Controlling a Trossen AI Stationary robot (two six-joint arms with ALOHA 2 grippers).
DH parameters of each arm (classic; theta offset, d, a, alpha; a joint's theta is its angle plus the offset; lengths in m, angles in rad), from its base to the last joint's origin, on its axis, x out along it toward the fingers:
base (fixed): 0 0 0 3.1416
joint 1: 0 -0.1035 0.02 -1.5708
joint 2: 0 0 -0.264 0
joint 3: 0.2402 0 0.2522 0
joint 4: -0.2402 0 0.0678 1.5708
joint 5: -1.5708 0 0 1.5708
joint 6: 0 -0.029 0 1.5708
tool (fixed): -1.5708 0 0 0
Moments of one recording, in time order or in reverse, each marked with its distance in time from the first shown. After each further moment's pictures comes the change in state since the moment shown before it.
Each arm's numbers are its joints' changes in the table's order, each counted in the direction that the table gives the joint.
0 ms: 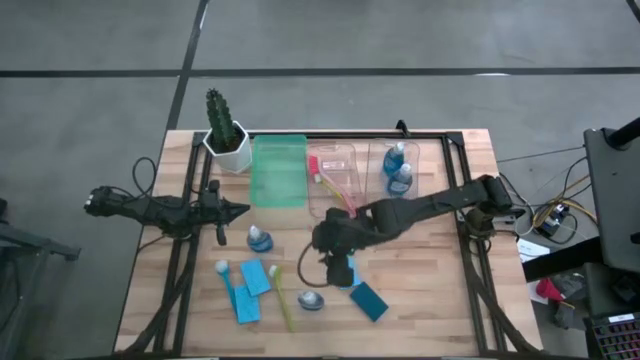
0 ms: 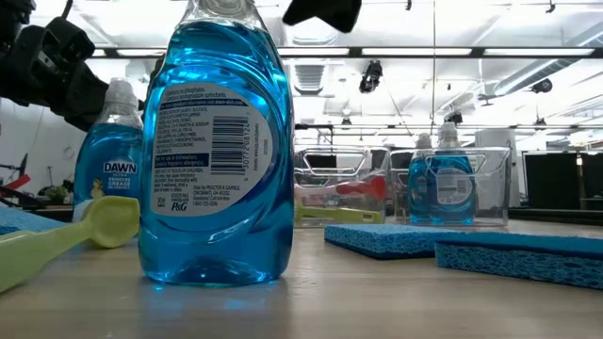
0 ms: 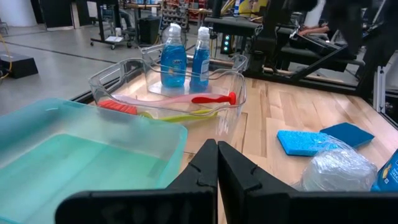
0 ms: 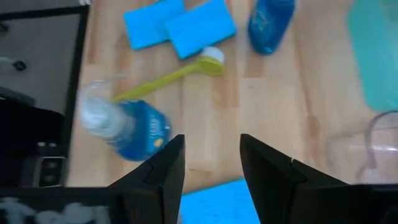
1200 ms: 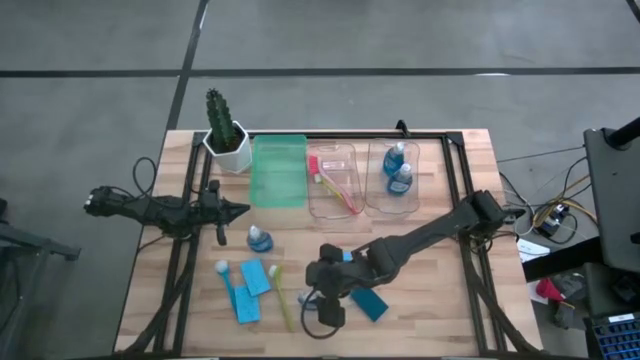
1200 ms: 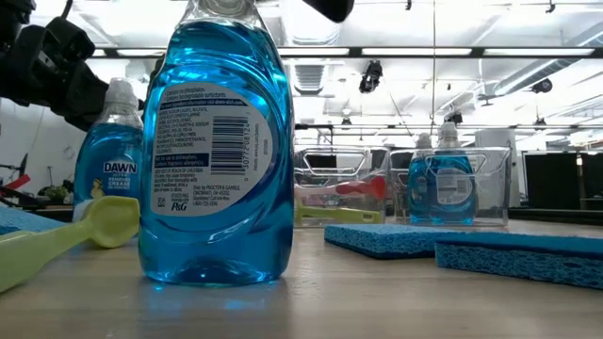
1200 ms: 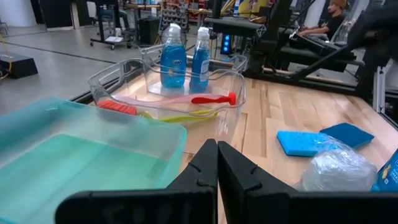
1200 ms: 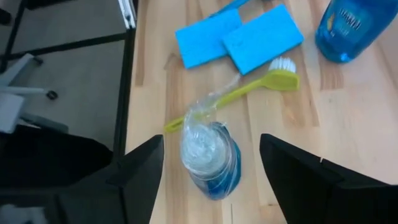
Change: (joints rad) left arm 0.000 -0.006 -0.001 0.008 0.000 0.000; right arm -0.168 -0.116 -0.001 0.219 0.090 -0.199
